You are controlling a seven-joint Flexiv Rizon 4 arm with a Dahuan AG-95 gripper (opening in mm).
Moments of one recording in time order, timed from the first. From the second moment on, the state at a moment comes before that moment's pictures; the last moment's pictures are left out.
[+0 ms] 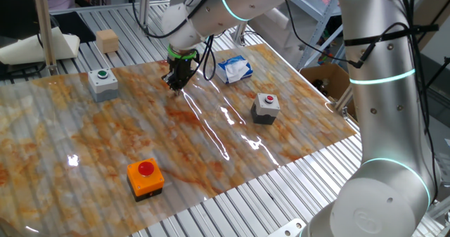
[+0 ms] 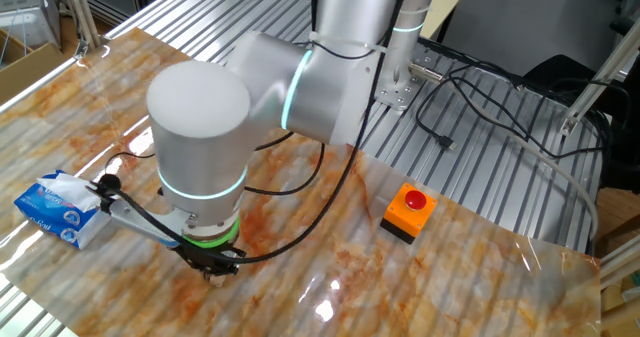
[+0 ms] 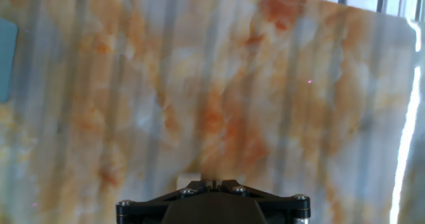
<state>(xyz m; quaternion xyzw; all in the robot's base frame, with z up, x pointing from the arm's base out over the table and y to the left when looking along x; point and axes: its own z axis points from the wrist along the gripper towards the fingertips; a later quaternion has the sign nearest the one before) 0.679 -0.014 0.002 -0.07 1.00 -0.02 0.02</state>
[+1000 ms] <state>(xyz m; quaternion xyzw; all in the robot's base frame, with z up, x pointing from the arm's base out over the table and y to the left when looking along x) 0.669 0.041 0.012 0.03 1.00 -0.02 0.04</state>
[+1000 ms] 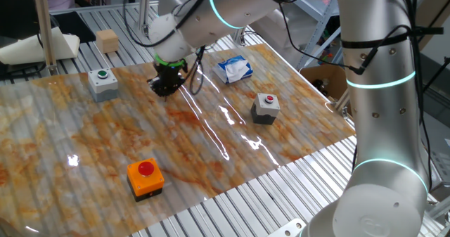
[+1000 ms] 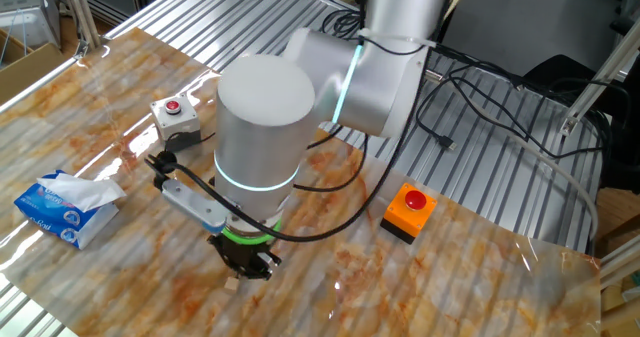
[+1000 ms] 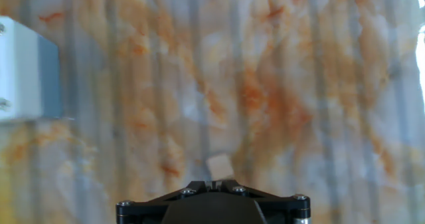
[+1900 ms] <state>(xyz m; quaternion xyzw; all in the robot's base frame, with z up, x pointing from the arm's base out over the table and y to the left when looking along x) 0.665 0.008 0.013 -0.08 0.99 -0.06 0.04</state>
